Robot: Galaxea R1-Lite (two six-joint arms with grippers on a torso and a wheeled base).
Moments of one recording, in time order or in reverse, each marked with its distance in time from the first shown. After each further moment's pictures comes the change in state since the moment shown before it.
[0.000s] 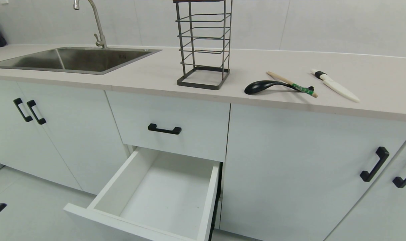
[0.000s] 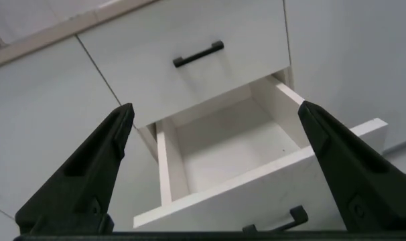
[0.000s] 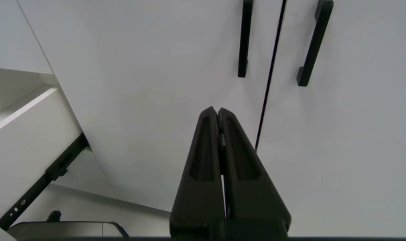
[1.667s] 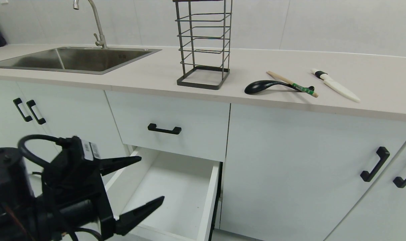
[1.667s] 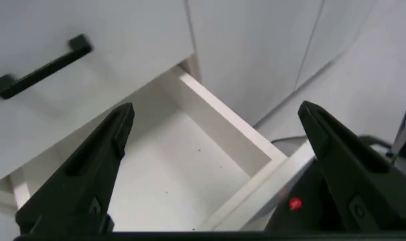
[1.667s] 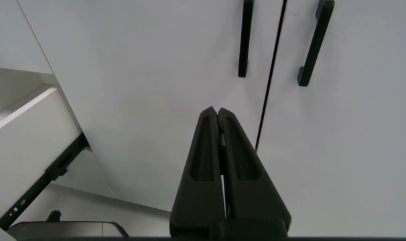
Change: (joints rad) left arm -0.393 0.970 -0.282 -0.304 0.020 -0.096; right arm 0.000 0.000 0.000 0.000 0.000 0.000
